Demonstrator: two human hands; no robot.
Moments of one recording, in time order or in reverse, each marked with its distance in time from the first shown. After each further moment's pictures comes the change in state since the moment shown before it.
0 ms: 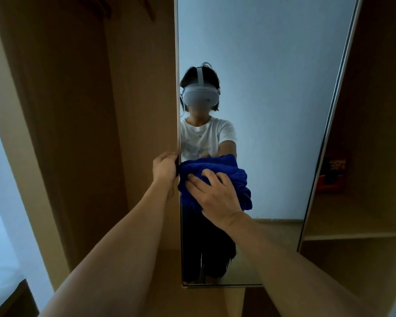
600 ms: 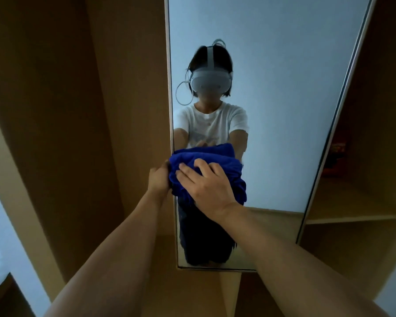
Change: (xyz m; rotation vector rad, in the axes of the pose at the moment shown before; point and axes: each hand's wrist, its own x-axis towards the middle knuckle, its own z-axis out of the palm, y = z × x) left_hand 0.007 -0.072 -0.016 0.102 -0.048 -0.133; right_hand -0.014 -0.014 0.021 -0.026 0.010 -0.007
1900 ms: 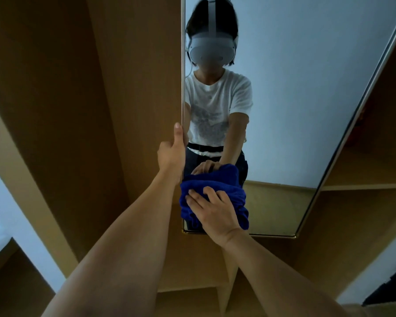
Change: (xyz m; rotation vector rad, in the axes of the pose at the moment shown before) left_hand 0.010 -0.057 0.003 0.129 0.098 0.094; right_hand -0.122 -0.091 0.049 0.082 -0.354 0.065
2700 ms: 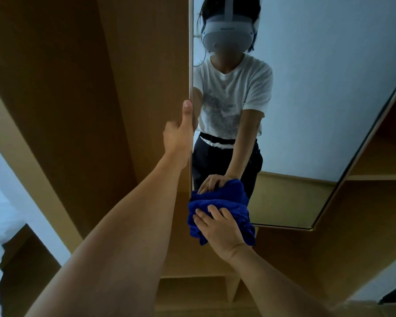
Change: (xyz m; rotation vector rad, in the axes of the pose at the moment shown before) left_hand 0.007 -0.009 0.001 -0.023 0.014 0.073; right_hand -0.052 -0.035 0.052 0.138 -0.230 -0.044
